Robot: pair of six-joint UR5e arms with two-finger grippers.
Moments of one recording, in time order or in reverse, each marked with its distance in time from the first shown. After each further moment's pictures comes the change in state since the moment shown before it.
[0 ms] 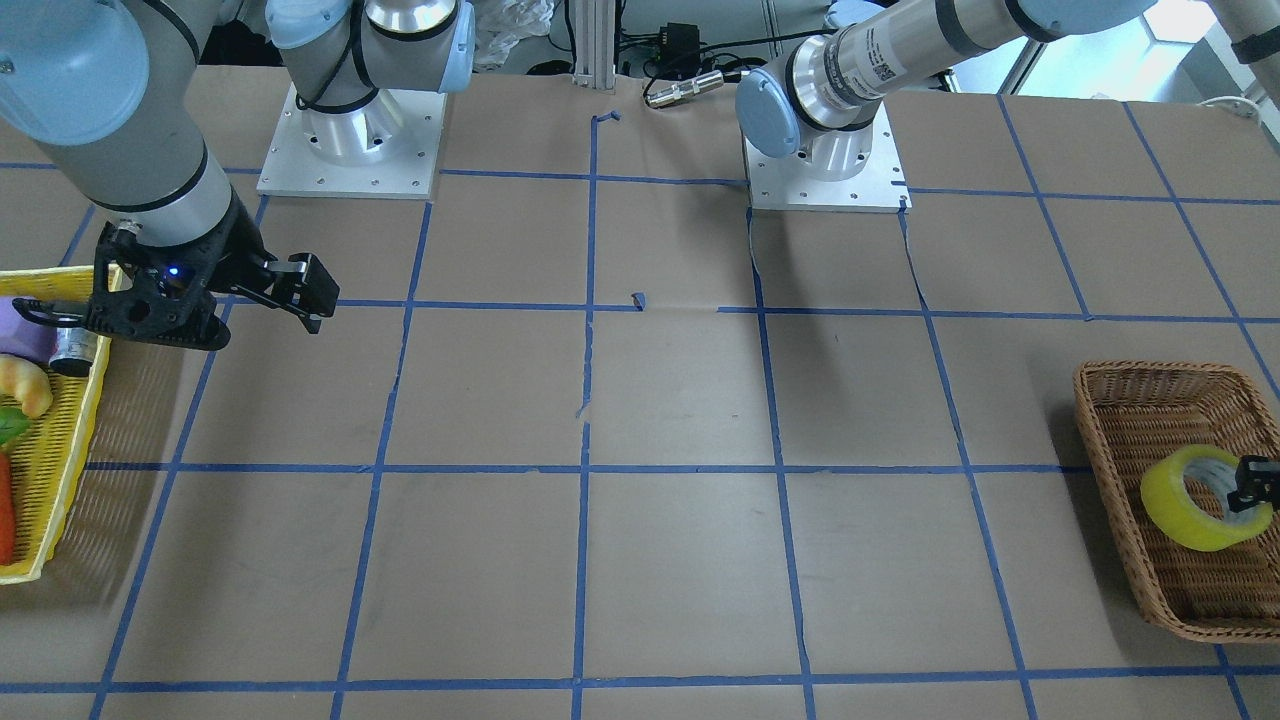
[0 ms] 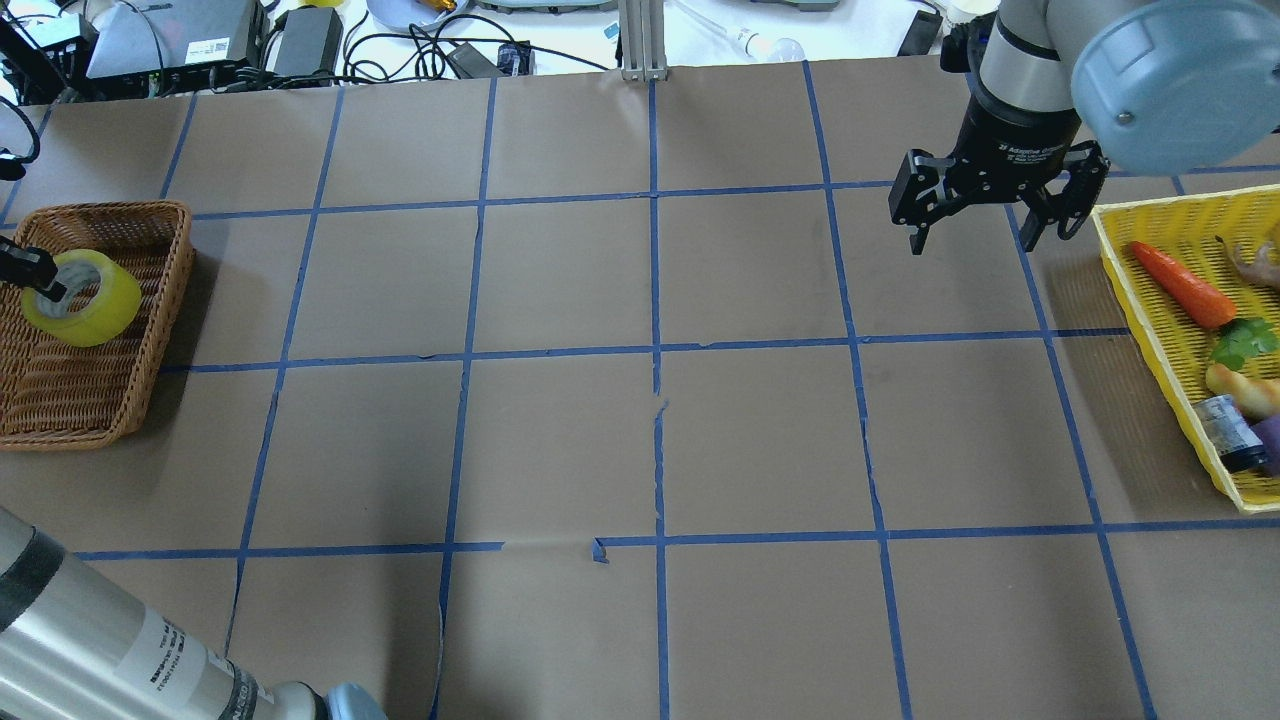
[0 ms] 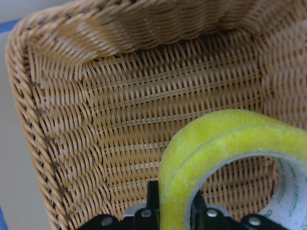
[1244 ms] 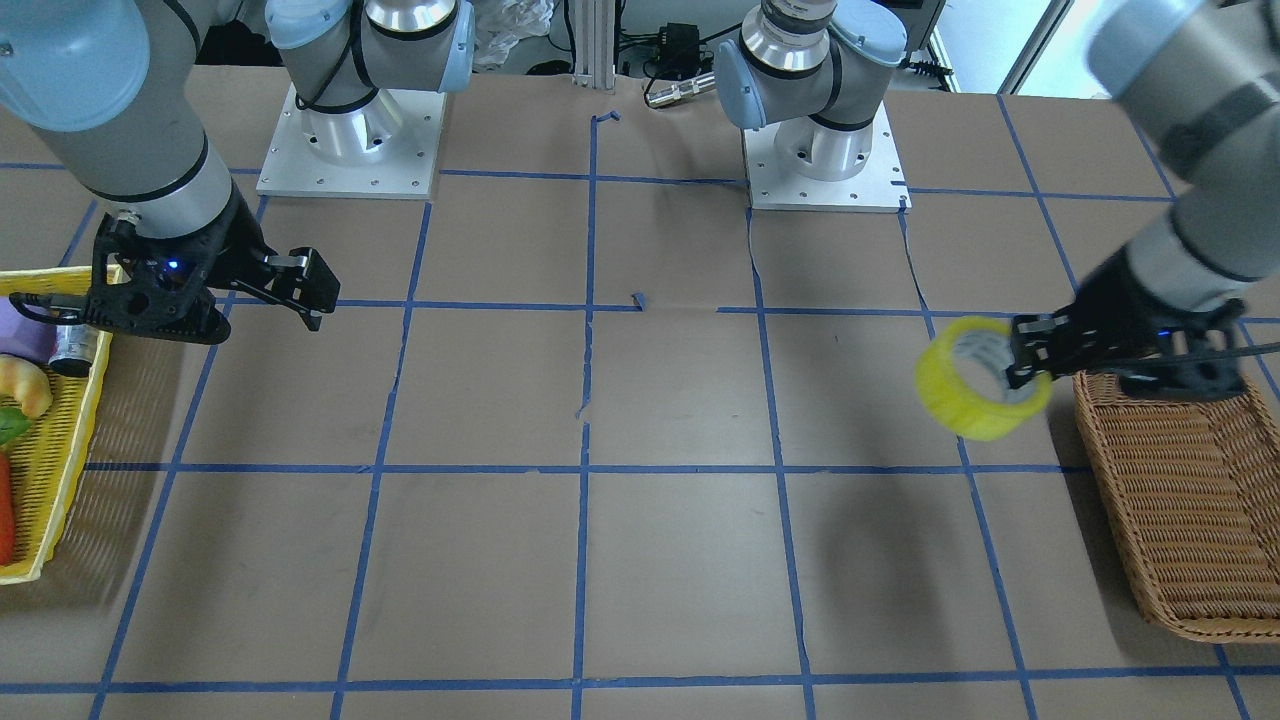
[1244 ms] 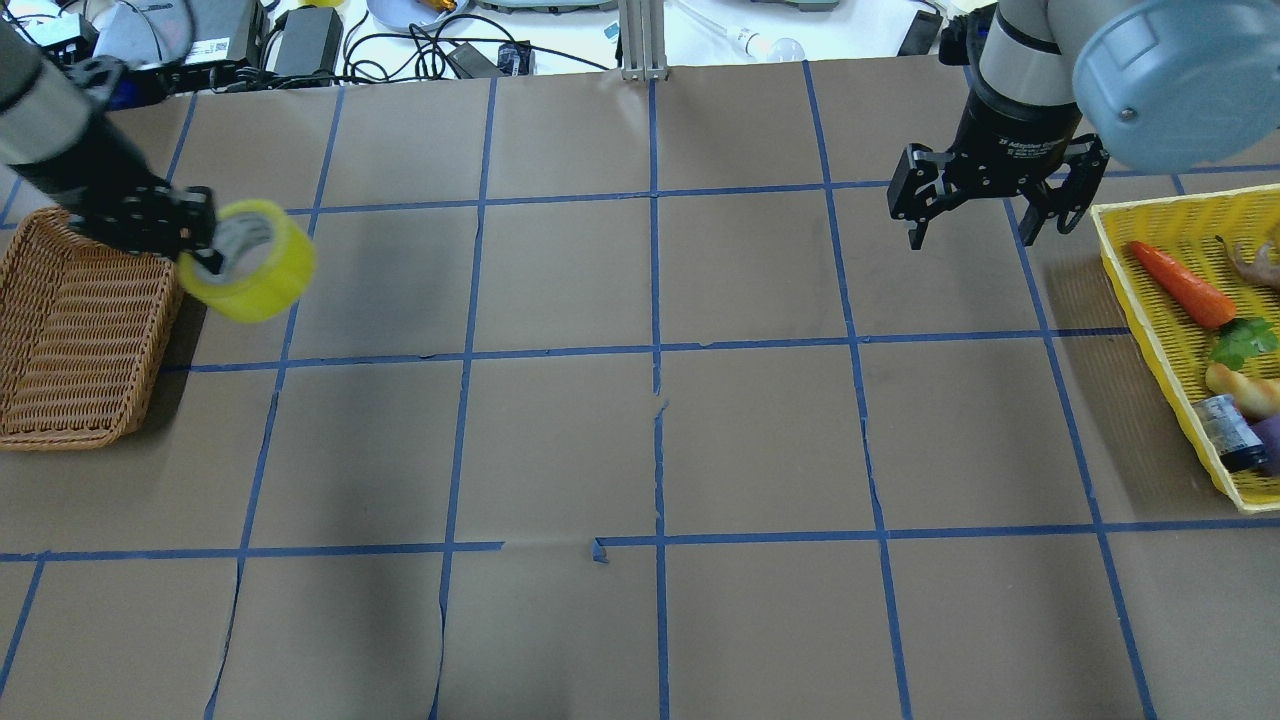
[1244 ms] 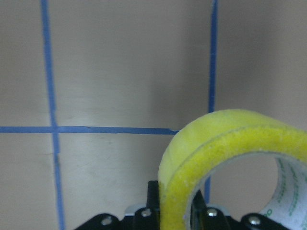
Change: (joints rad) left arm -0.245 0.484 -0.228 -0.352 -0.101 -0.422; right arm 0.005 -0.007 -0.010 0.001 0.000 -0.004
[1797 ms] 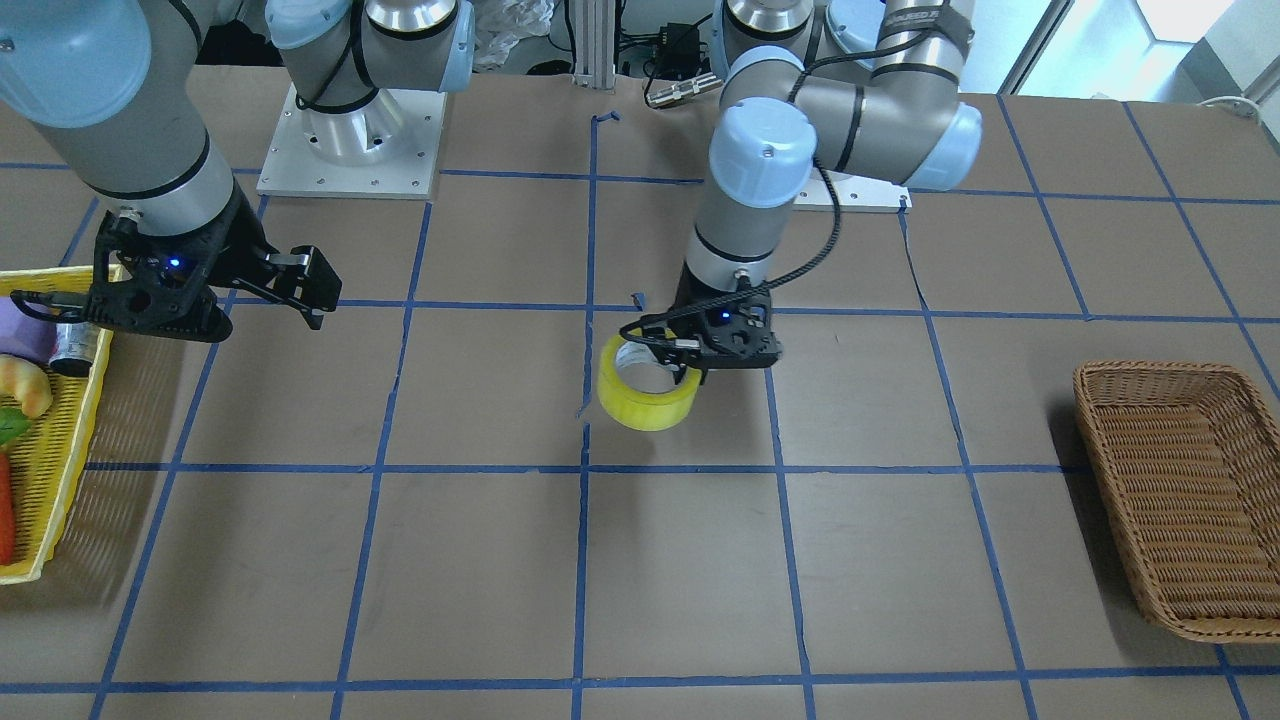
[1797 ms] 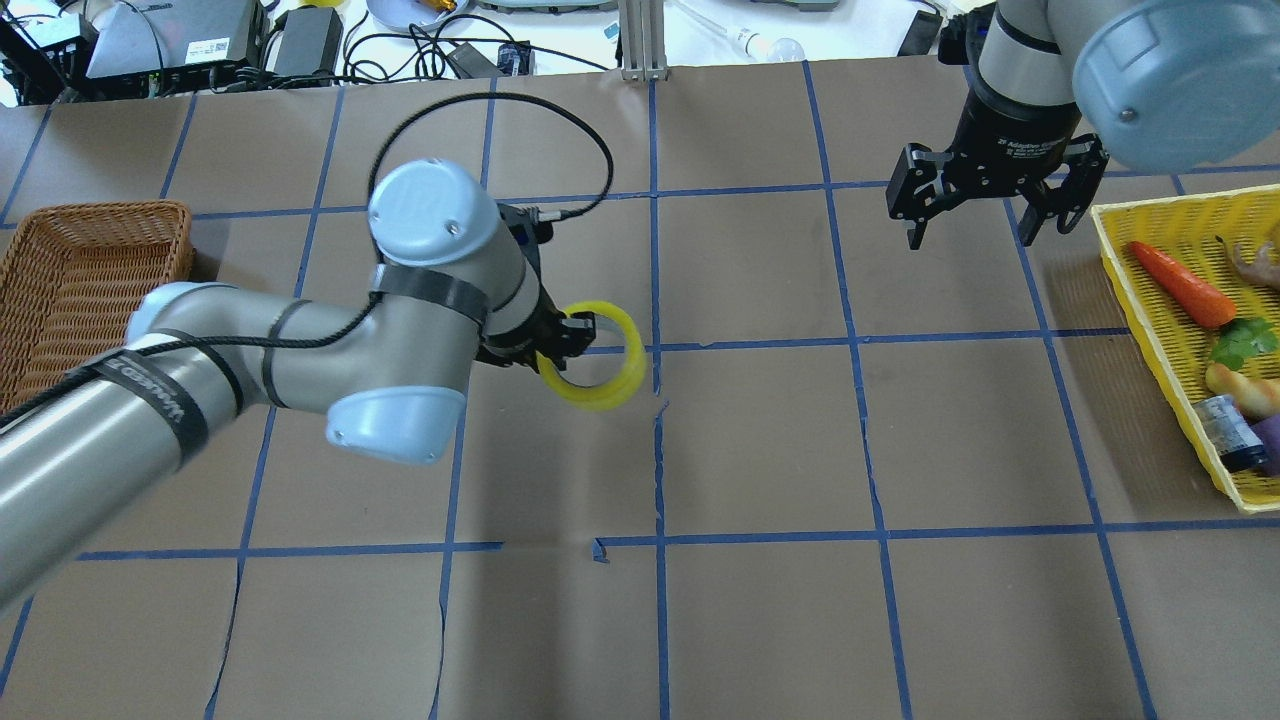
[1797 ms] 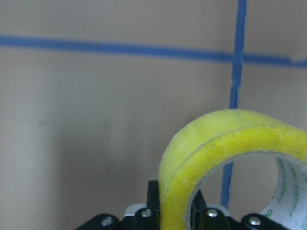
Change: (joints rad) left arm -0.621 0.020 -0.394 0.569 -0.002 -0.733; right arm 0.003 -0.002 0.000 0.000 0.001 0.002
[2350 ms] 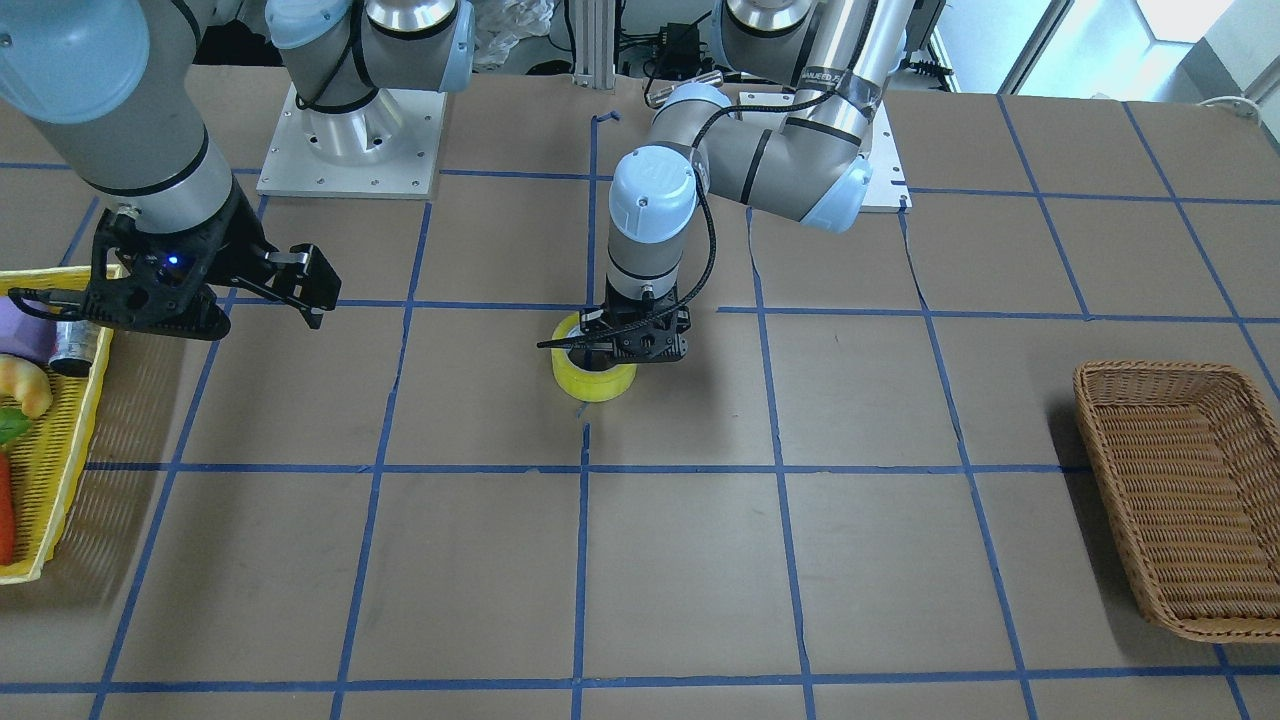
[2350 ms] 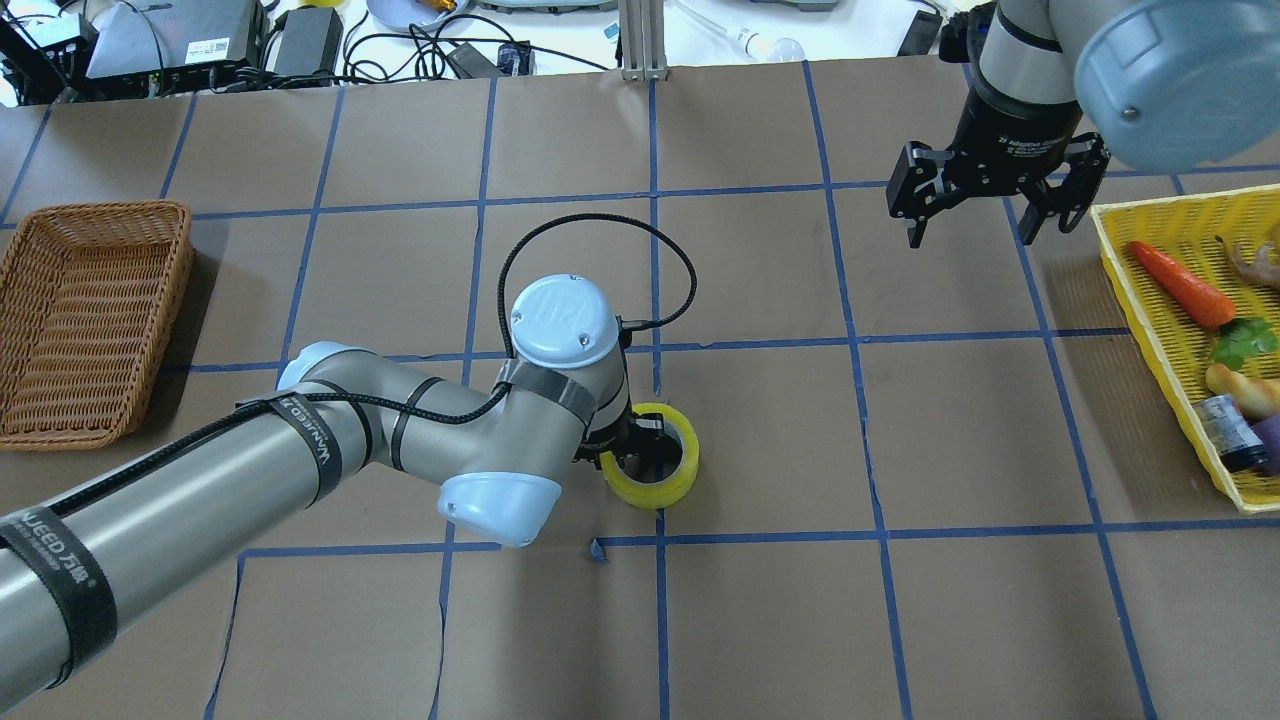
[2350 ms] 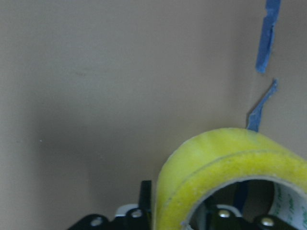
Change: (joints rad) left arm -0.238 -0.138 -0.111 0.119 0.032 -0.225; right arm 0.000 -0.002 -0.002 0.001 0.002 0.003
